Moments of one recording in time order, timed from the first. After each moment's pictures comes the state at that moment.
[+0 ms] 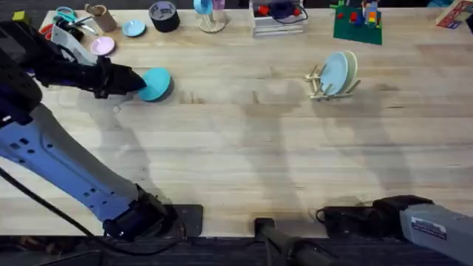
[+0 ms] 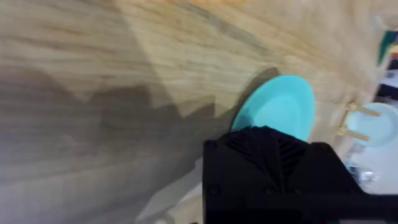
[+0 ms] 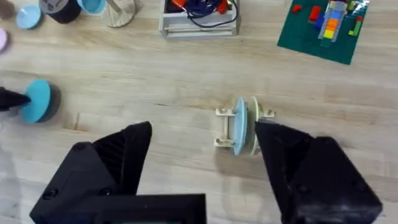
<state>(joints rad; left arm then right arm) 0.65 2.19 1.51 -1.01 0.80 0.29 0.12 1.27 1.62 -1.09 -0.11 0.10</state>
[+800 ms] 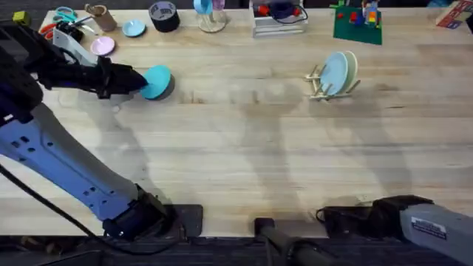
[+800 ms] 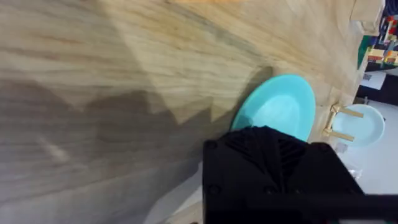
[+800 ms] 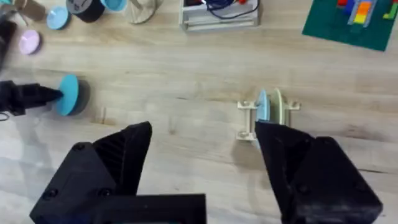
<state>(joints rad) 0.65 2.21 1.51 -1.00 0.86 0.28 0.12 1.27 1.62 -1.11 -0.18 0.17</state>
